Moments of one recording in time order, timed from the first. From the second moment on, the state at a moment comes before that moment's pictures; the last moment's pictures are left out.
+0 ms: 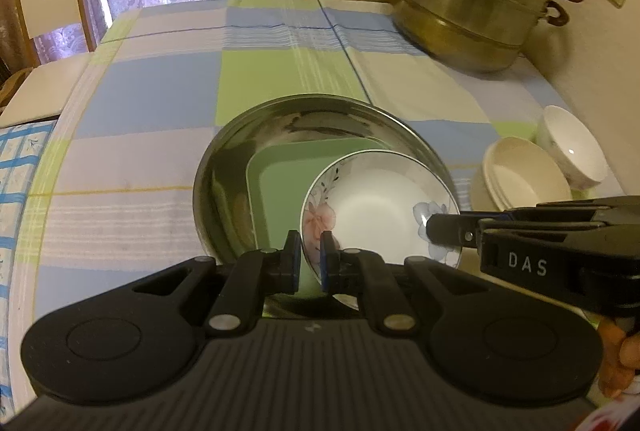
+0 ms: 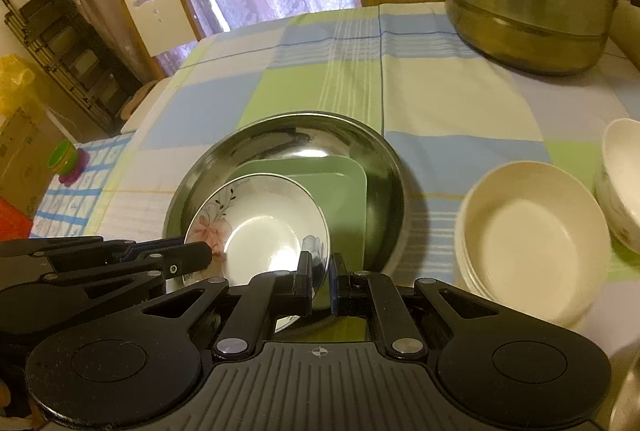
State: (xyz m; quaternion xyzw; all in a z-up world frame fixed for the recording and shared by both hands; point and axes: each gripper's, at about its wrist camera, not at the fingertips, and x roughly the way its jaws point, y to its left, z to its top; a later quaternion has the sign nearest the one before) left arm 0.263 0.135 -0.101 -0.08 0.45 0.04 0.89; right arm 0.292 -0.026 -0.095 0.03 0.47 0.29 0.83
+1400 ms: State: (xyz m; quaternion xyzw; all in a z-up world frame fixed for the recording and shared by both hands) left arm 0.279 0.146 -0.092 -0.08 0.45 0.07 0.89; right arm 0.300 -0.044 -0.086 0.08 0.43 0.29 0.85
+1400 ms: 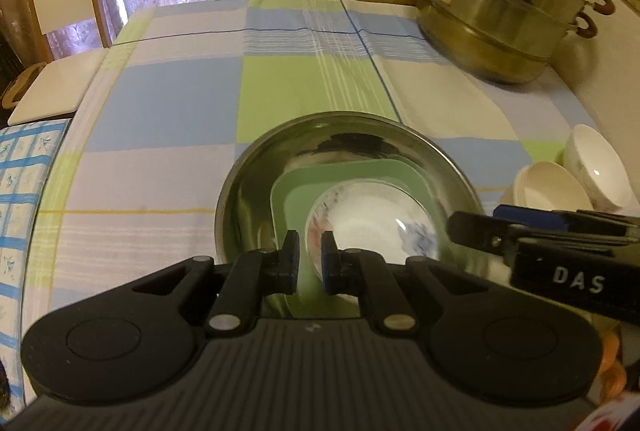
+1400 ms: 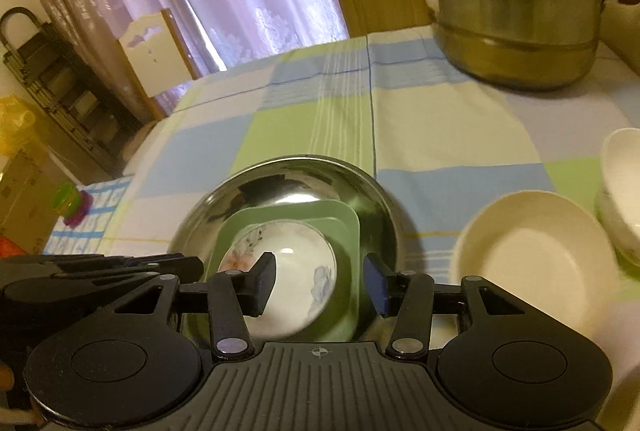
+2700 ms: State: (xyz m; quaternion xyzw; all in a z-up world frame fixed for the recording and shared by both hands) left arm 0.119 -0.041 -0.051 -0.08 0.48 0.02 0.87; right arm 0.143 -0.247 -0.053 0.05 0.47 0.28 0.84
